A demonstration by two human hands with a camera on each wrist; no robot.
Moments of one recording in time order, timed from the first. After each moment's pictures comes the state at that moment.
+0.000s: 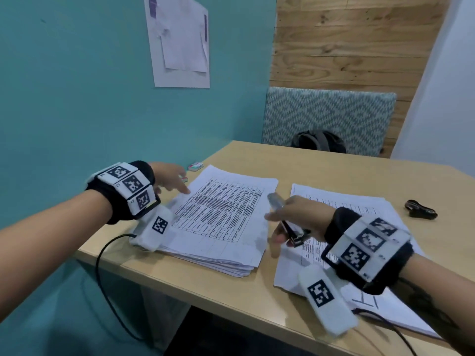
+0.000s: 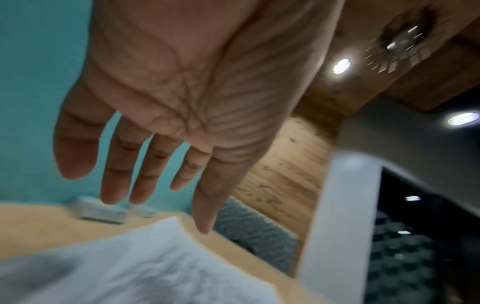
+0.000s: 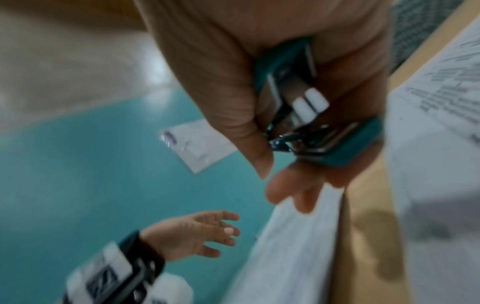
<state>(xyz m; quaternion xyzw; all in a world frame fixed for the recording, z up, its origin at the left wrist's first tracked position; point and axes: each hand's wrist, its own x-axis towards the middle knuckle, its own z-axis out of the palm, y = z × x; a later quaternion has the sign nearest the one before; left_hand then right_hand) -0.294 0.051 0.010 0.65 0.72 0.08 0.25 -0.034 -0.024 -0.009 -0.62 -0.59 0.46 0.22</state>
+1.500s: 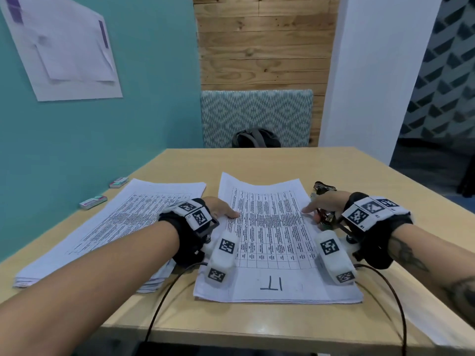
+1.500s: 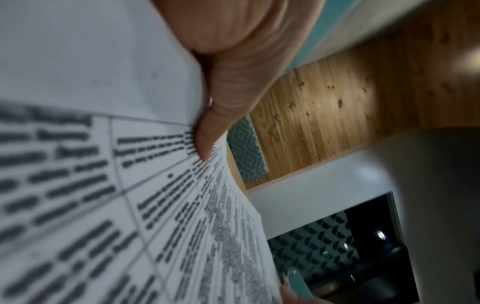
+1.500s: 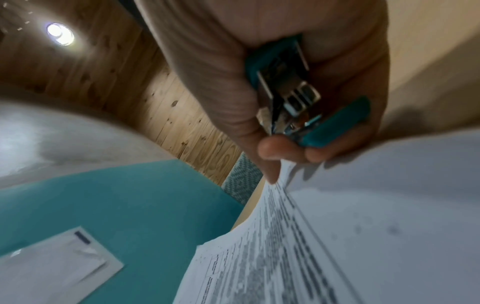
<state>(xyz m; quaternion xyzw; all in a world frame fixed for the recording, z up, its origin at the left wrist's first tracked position) -0.054 0.057 -0.042 0.66 0.64 0.09 0.39 0.177 -0.026 -0.021 -0.77 -0.42 0.44 0.19</state>
